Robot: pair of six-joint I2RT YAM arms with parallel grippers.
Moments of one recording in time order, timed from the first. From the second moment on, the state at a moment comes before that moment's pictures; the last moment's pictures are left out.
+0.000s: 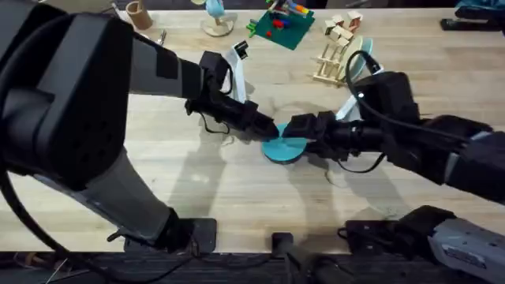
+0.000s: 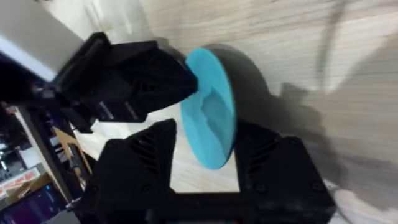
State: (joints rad) left arm -0.26 1.86 0.87 -0.43 1.04 0.20; right arm 0.47 1.16 0.49 -0.24 -0.43 0.99
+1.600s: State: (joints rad) left arm -0.19 1.22 1.11 -0.85 0.39 0.21; right arm 0.46 1.08 1.14 -1.05 0.07 0.59
